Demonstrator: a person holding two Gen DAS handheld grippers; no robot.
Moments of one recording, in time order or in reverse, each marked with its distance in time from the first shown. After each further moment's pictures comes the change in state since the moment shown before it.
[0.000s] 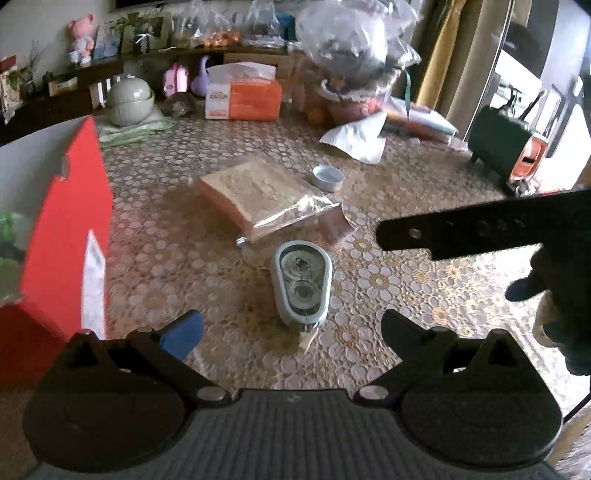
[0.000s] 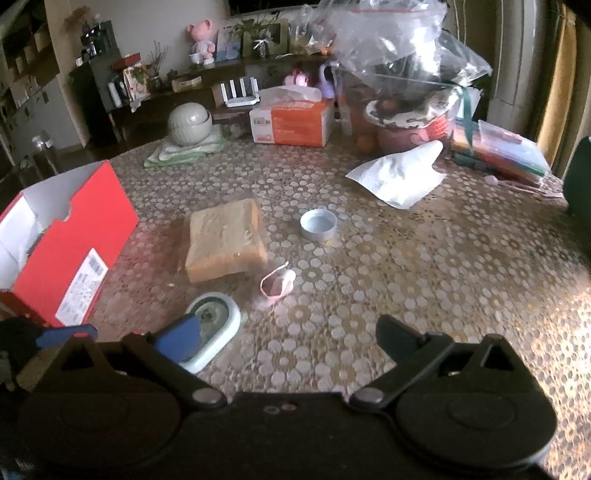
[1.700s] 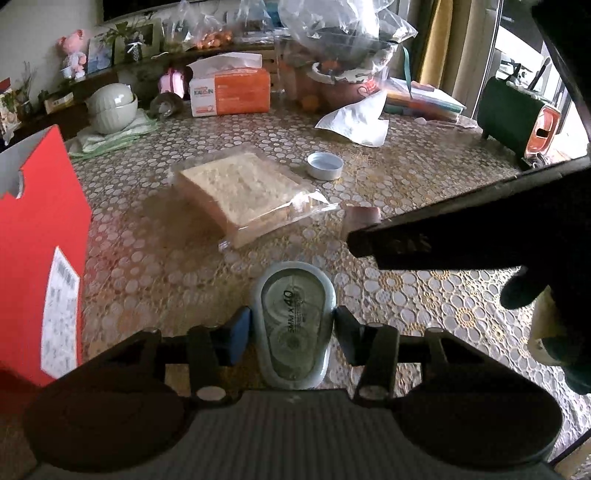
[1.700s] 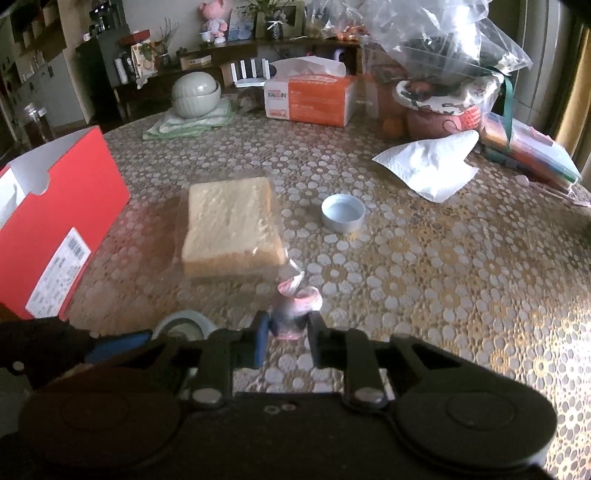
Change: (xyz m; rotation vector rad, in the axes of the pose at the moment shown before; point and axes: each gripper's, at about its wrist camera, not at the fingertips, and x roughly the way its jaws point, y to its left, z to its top) left arm 0.031 -0.015 0.000 0.060 0.005 0.054; right arm 0.041 0.016 0.000 -0.058 0.045 0.000
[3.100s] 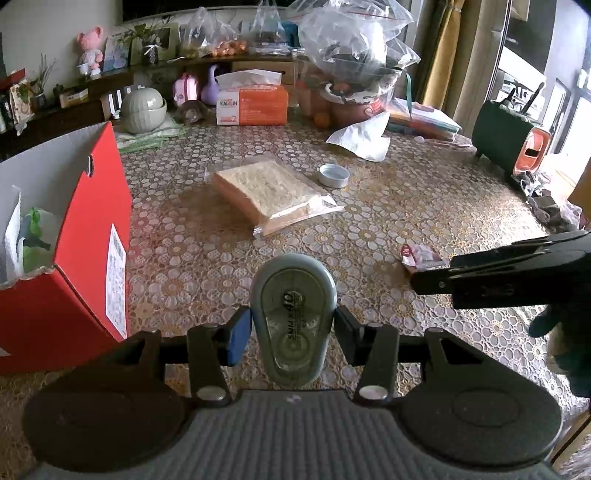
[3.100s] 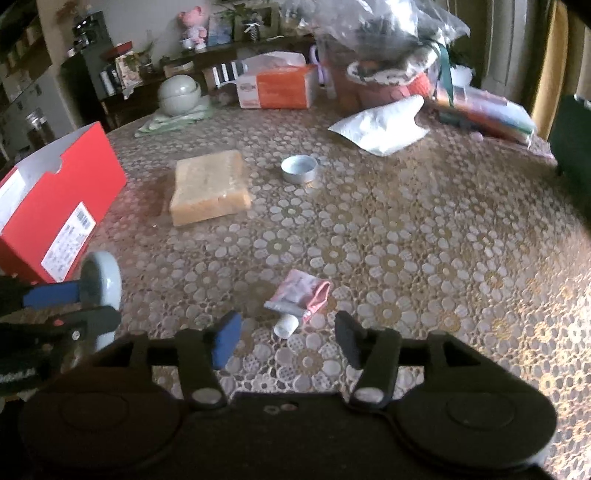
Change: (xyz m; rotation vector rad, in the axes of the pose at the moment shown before) left arm -0.054 0.015 -0.018 -0.051 -0.032 -0.003; right arm -0.041 -0.030 -0.055 0.087 -0.001 -0.008
